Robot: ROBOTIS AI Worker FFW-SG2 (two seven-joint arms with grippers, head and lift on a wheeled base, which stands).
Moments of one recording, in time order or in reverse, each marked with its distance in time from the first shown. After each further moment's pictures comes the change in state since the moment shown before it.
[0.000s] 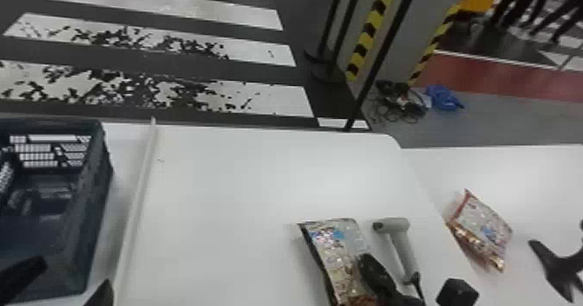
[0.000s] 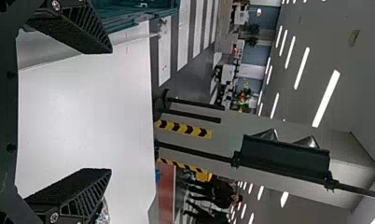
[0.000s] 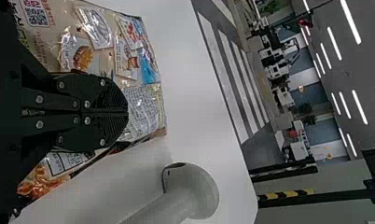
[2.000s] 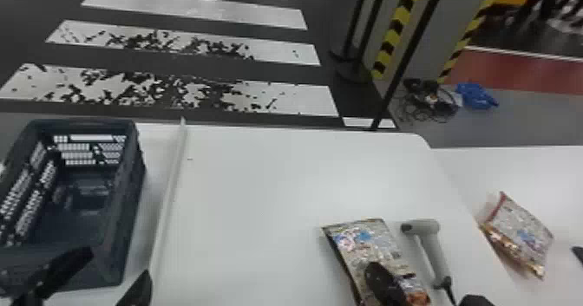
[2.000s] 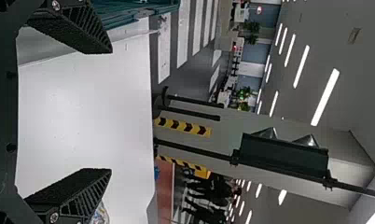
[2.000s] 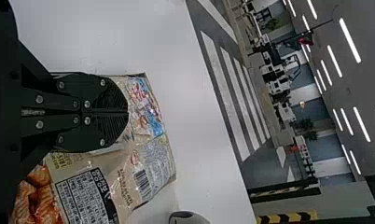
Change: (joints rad) left arm -0.024 0.002 -0.011 0.023 0.006 -0.004 -0.006; right arm 0.115 0.000 0.130 -0.128 -0.002 -0.025 -0.056
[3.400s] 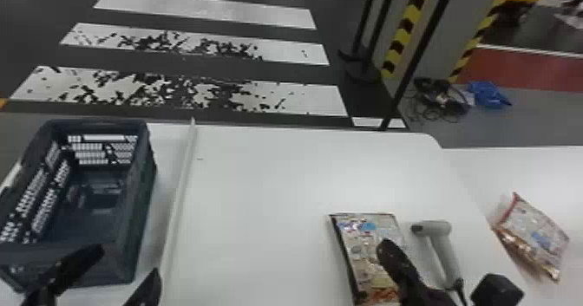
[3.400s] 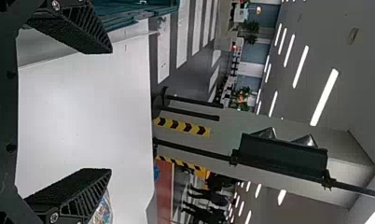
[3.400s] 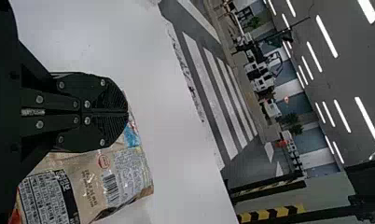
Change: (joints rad) left arm 0.006 -0.003 0.008 -0.005 0.003 -0.001 -0.007; right arm -0.008 0.000 0.000 -0.130 -0.082 0.080 -0.066
